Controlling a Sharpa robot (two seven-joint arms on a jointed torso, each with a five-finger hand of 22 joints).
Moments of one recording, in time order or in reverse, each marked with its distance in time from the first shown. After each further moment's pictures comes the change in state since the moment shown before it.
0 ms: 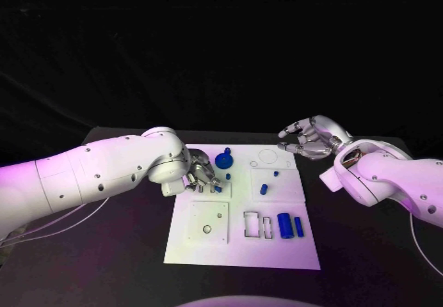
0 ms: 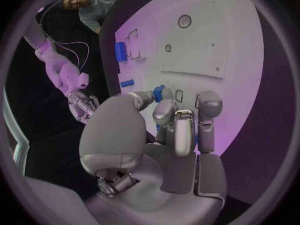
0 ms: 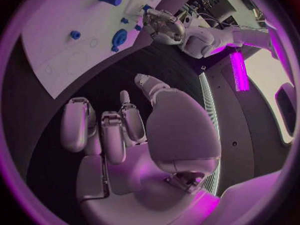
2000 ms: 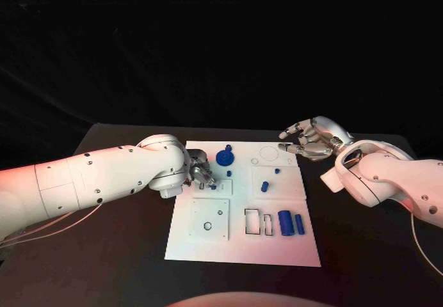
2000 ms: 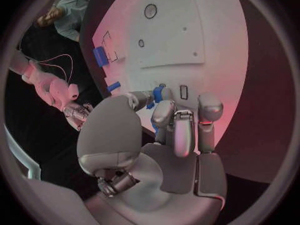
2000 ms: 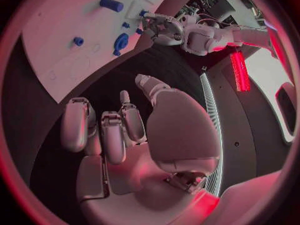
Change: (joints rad) left arm -0.021 -0.026 -0.027 0.054 -0.241 -0.091 0.005; left_hand -0.065 -0.038 0.058 -0.053 0.093 0.007 0.009 0.031 -0.003 0.020 -0.005 0.015 0.023 0.004 -0.003 0.004 0.001 0.000 0.018 -0.003 0.017 0.047; right arm -0.011 0.001 -0.001 -0.001 0.000 0.013 -0.005; right_hand -0.008 0.000 0.006 0.006 0.000 0.000 0.000 0.000 0.001 0.000 0.000 0.000 -0.001 0.000 0.000 0.000 0.000 0.000 0.000 0.000 0.000 -0.001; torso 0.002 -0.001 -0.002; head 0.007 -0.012
